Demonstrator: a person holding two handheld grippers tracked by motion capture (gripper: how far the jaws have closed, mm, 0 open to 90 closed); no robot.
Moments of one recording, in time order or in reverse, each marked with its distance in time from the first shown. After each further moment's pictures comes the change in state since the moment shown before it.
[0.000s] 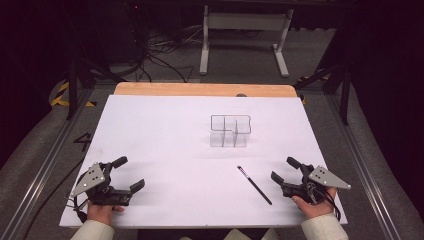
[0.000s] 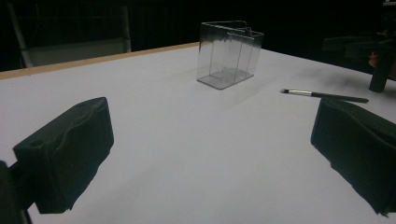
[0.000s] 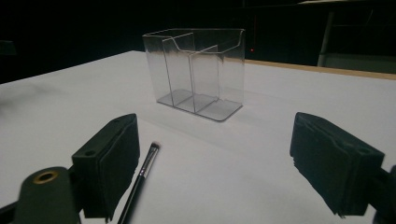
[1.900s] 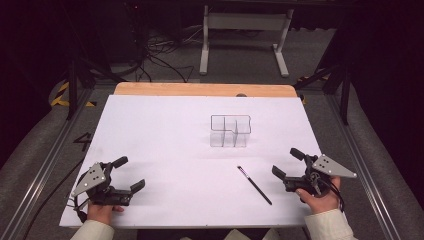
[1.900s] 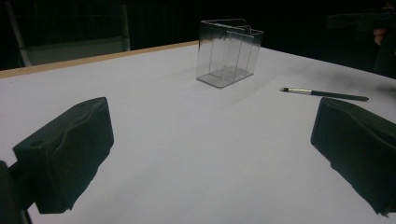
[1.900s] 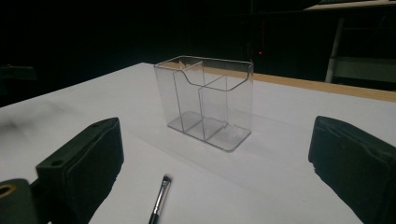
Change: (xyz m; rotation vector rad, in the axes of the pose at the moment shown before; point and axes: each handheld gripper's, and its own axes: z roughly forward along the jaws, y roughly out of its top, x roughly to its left) left arm 0.001 0.000 0.001 0.004 0.001 0.000; right arm 0.001 0.041 0.004 -0.002 0.039 0.014
